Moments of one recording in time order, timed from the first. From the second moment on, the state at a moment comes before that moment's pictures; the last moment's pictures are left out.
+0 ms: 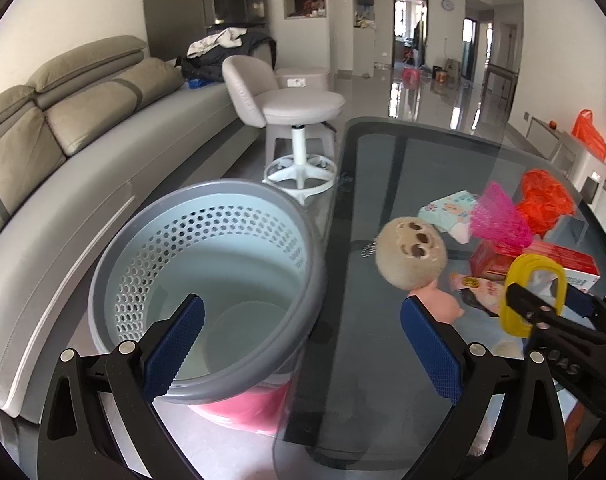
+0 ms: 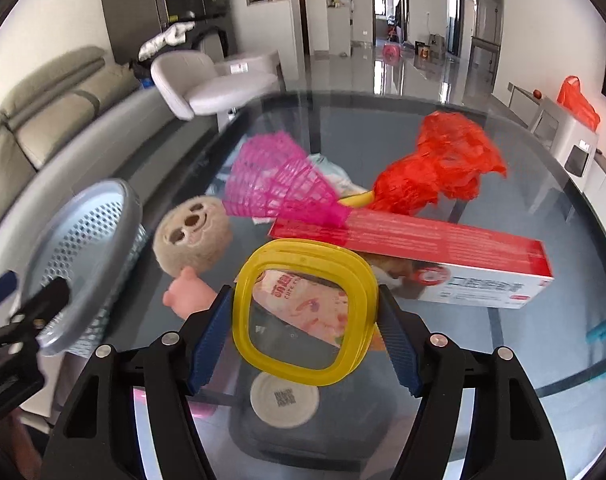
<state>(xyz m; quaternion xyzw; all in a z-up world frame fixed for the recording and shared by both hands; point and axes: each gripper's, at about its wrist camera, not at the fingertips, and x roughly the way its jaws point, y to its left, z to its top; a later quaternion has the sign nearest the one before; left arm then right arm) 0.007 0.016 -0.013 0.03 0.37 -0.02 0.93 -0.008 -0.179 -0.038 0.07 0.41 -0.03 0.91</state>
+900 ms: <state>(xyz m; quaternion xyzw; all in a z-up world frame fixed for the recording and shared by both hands) -0.009 -0.122 -0.078 0.08 0.45 -0.14 0.88 -0.082 -0.281 0.004 0.14 0.34 -0.07 0.93</state>
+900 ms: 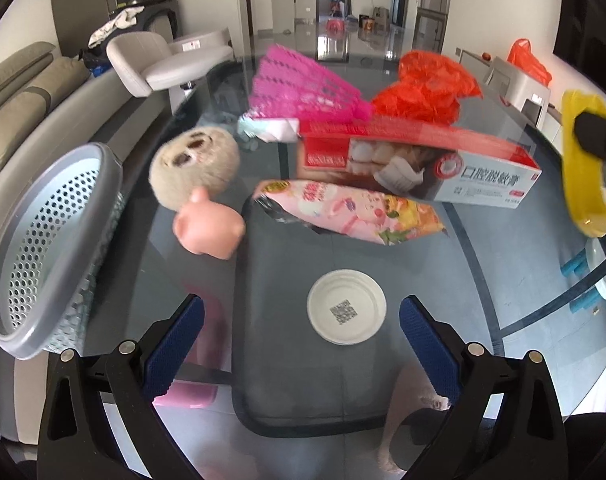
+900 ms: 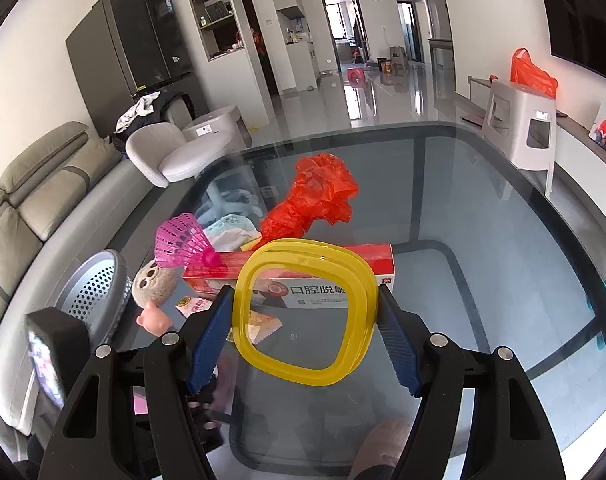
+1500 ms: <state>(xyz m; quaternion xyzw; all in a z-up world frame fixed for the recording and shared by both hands) -0.026 -0.128 -0.072 0.08 0.44 -0.16 0.88 -0.079 -0.279 0.003 0.14 0.35 -0.06 0.92</state>
